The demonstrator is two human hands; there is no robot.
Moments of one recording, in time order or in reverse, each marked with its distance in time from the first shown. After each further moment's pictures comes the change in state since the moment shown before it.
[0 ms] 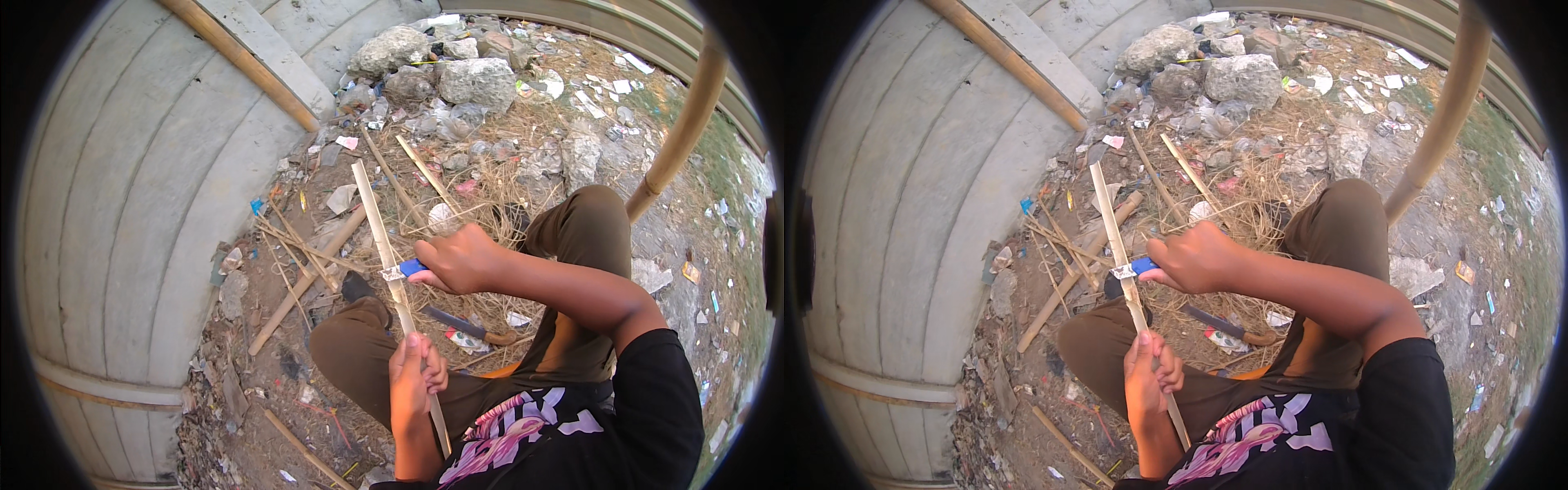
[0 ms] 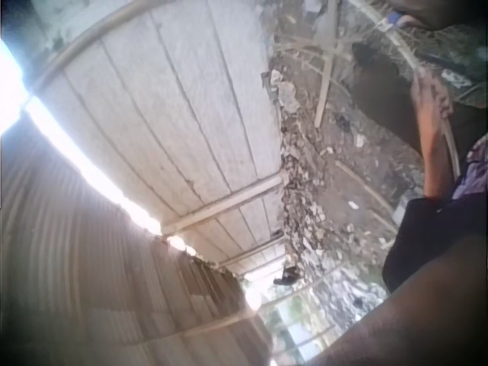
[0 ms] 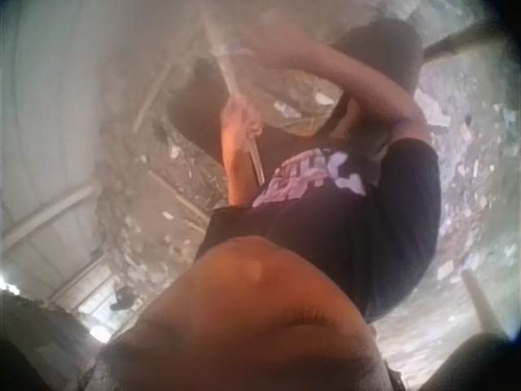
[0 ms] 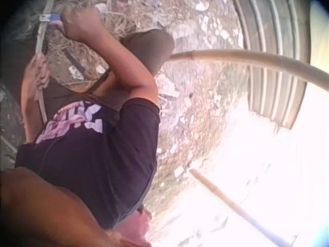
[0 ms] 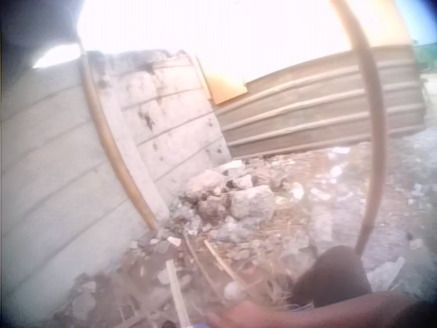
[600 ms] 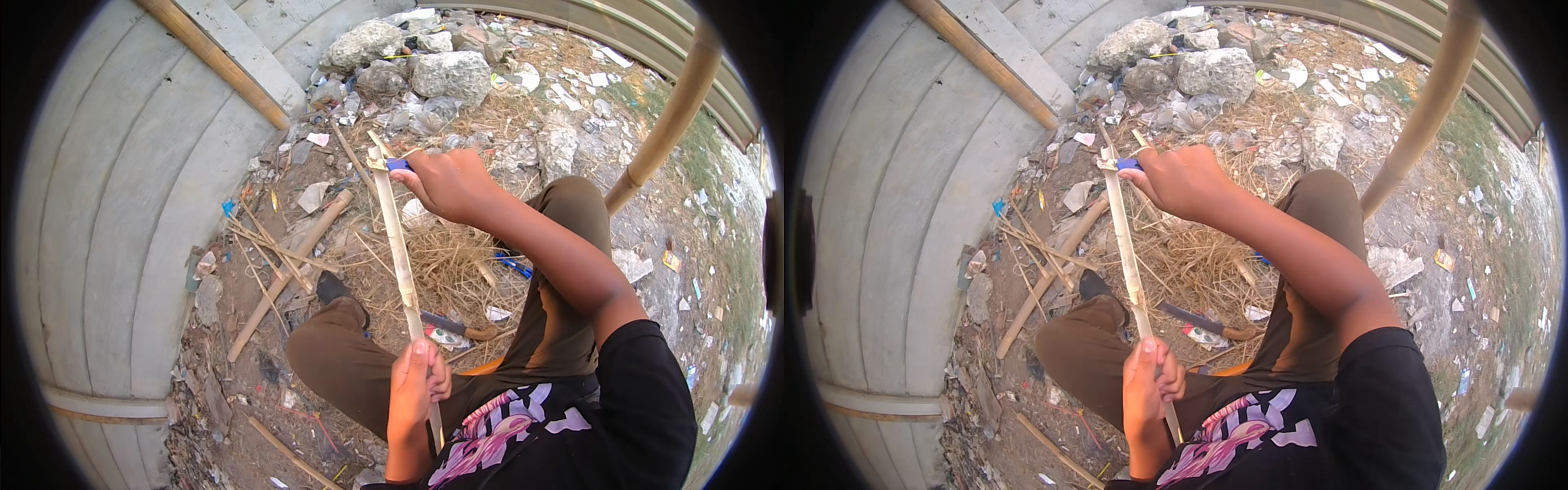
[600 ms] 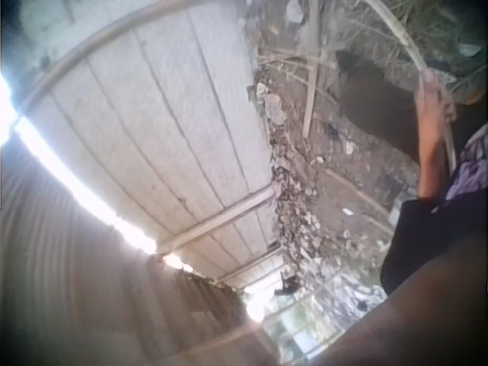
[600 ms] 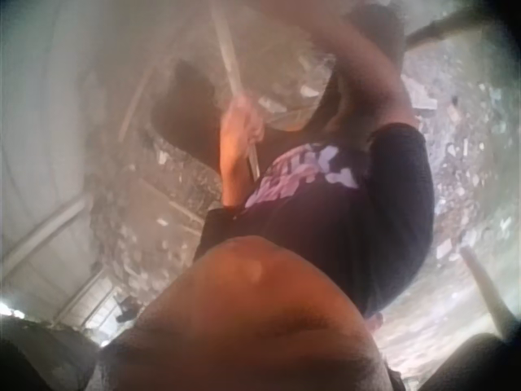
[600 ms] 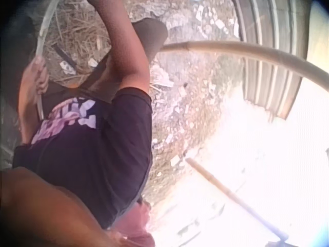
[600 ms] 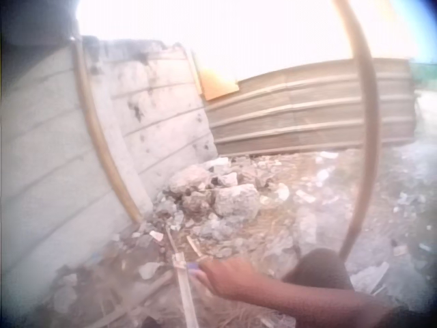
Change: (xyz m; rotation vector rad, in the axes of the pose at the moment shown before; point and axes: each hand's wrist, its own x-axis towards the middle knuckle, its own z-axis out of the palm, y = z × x) left_hand -0.005 -0.012 0.011 -0.020 -0.141 -0.097; right_hand 0.037 0.061 -0.030 -0.166 0.136 0.321
